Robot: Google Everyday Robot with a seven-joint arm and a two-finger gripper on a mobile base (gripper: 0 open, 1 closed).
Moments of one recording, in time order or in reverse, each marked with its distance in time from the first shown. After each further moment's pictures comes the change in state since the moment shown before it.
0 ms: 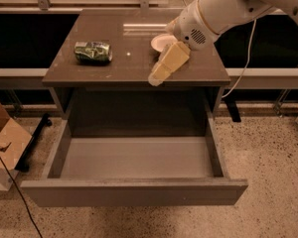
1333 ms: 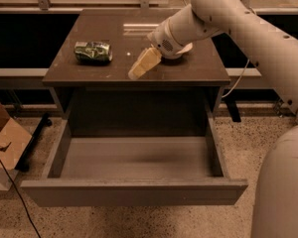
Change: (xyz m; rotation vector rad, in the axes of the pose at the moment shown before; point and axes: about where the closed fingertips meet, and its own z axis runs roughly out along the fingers) arm 0.001 -0.079 0.118 -0.003 -0.090 0.061
